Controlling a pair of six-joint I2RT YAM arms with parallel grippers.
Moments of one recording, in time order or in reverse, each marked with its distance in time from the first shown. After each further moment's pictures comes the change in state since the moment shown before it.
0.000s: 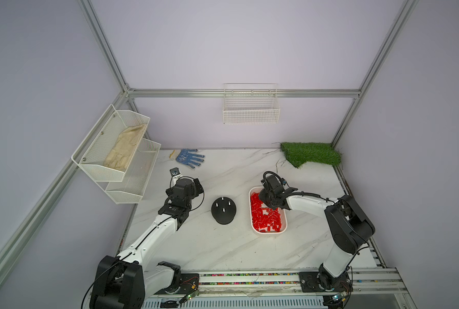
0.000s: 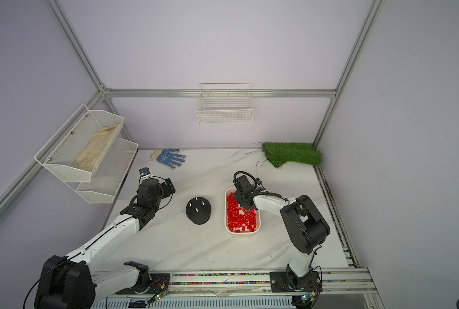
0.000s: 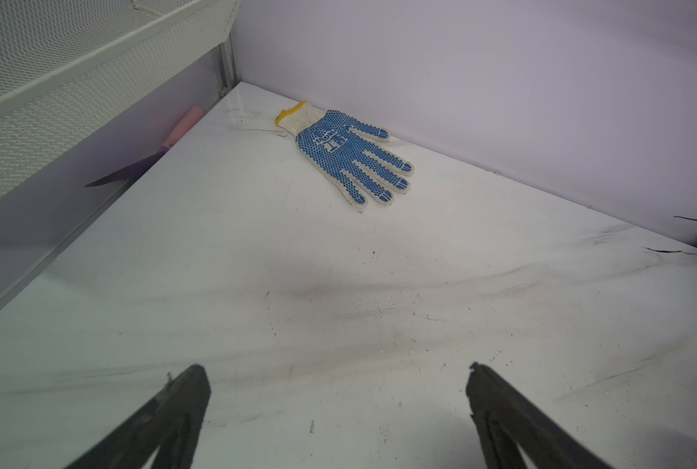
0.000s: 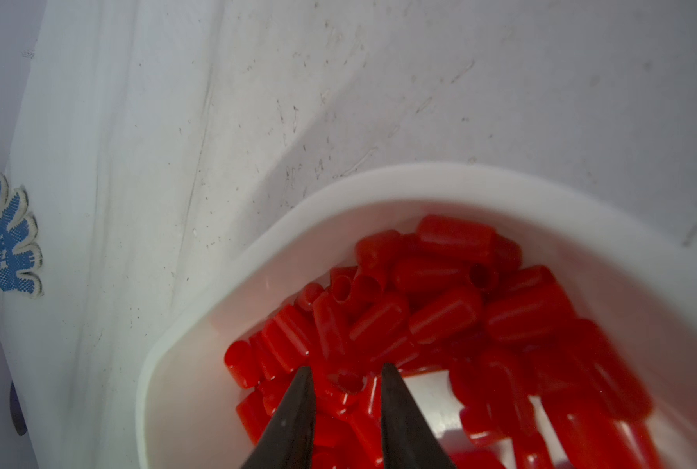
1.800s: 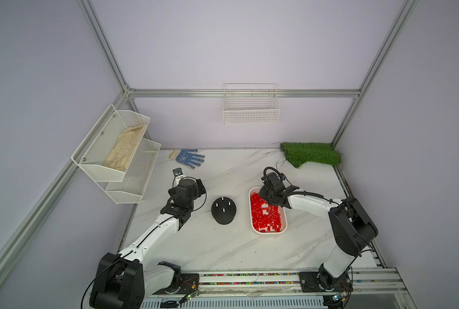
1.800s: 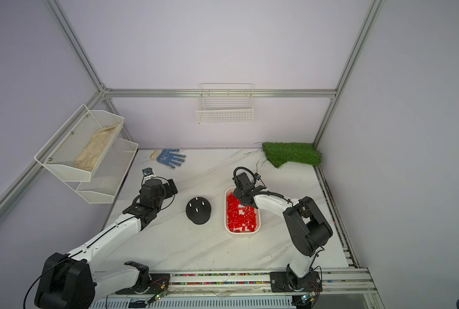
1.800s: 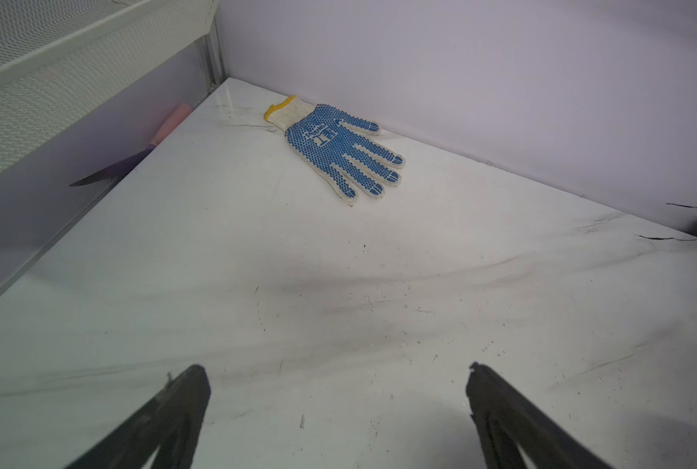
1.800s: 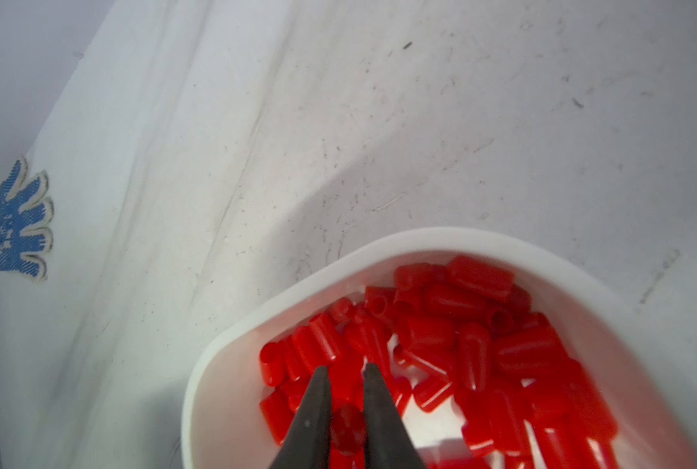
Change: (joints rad) left arm -0.041 0.027 0.000 0.006 -0.008 -0.008; right arm 0.020 -0.051 0.038 -0.041 0.066 -0.148
